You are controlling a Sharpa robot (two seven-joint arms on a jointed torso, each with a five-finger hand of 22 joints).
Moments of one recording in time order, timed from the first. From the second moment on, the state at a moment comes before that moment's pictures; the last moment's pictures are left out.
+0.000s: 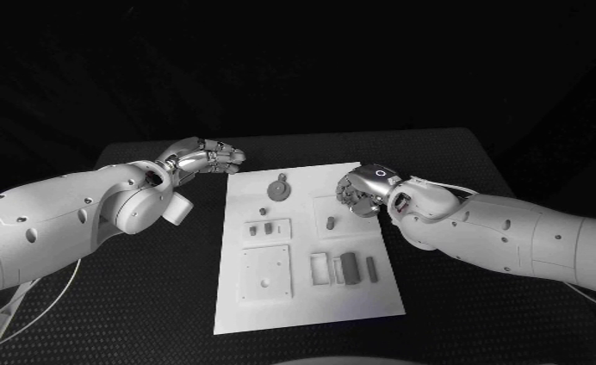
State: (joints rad) left arm 1.23 -0.86 -0.13 1.33 -0.38 -0.10 0.19; left_hand 0.92 -0.07 0.41 -0.26 0.05 0.64 0.18 0.22 0.54 0.74 0.27 0.07 0.07 0.56 0.26 0.33 0.43 0.02 0.47 0.17 0.08 0.85; right arm 1.15 -0.67 -0.23 1.24 -1.61 -0.45 -0.02; right_hand 1.22 -0.09 0.76 -0.28 0.12 1.04 0.10 0.33 0.53 1.29 0.08 0.11 0.12 1.25 -0.03 0.80 0.80 0.25 1.09 0.08 0.50 1.31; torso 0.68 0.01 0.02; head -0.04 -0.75
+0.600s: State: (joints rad) left arm 1.23 -0.86 -0.13 1.33 -0.38 -0.10 0.19; left_hand 0.92 -0.07 0.41 -0.26 0.05 0.64 0.18 0.22 0.54 0.74 0.27 0.07 0.07 0.56 0.26 0.33 0.43 0.02 0.47 0.17 0.08 0.85; right arm 1.16 -0.65 -0.23 1.20 -1.58 -0.36 -0.02; right_hand 1.21 -0.08 0.76 -0.28 0.12 1.04 0.11 0.33 0.54 1.29 0.08 0.10 0.12 1.25 -0.03 0.80 0.80 0.25 1.09 0.08 0.50 1.31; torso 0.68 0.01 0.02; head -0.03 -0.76
